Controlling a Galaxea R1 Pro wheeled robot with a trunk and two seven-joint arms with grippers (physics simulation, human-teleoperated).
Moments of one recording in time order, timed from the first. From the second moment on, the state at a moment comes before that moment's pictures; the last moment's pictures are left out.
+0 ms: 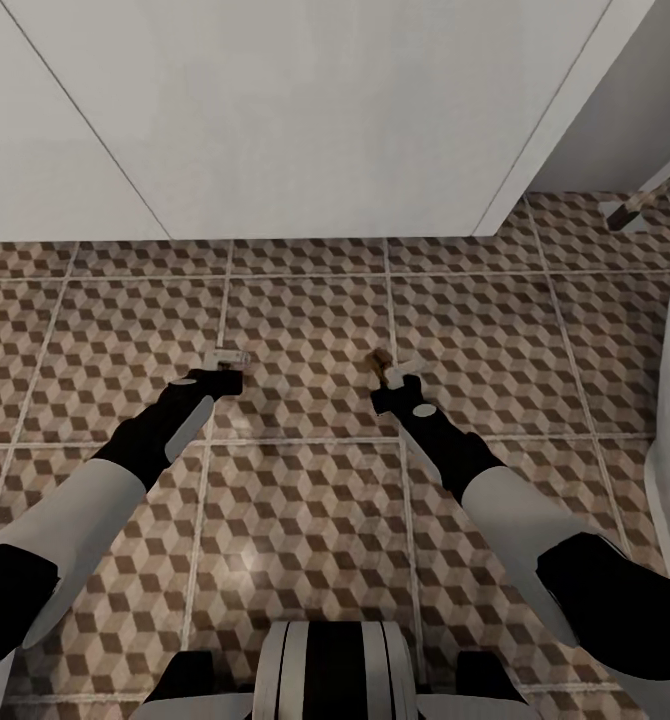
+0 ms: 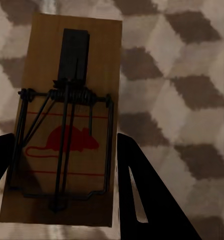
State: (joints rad) left arm -1.13 0.15 -0.47 -0.76 0.47 0.41 0.23; right arm -1.13 0.07 0.44 -0.50 -0.08 0.11 -0.06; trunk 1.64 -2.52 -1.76
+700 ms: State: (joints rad) left arm -1.13 0.15 -0.47 -0.76 0.47 0.41 0.23; right arm -1.13 0.07 0.45 -0.51 -0.08 0.03 -0.06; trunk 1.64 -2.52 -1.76
